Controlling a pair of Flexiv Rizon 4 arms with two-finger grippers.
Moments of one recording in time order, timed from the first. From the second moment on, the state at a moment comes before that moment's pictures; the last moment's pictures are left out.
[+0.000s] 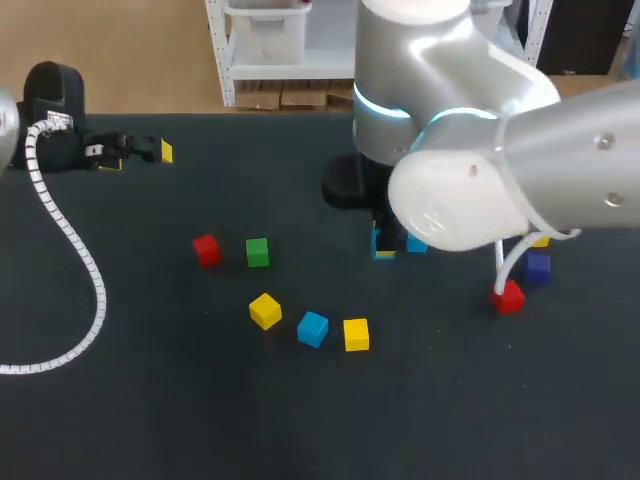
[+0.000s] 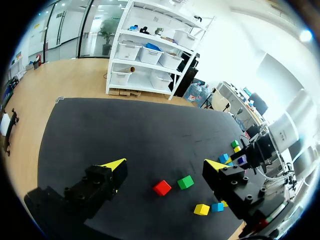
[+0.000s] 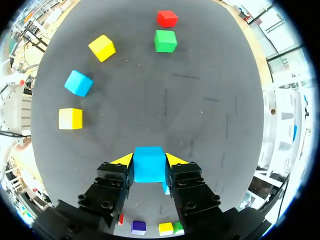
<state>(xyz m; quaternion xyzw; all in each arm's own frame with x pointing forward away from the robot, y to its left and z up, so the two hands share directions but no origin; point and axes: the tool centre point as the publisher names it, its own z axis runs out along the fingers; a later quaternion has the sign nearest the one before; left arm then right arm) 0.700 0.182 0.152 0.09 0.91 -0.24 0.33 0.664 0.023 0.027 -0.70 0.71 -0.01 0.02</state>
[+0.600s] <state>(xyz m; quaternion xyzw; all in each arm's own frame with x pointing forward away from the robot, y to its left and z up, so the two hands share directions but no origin) 0.700 0.182 0.152 0.09 0.91 -0.24 0.33 0.699 0.019 0.004 -0.68 0.73 -0.01 0.01</state>
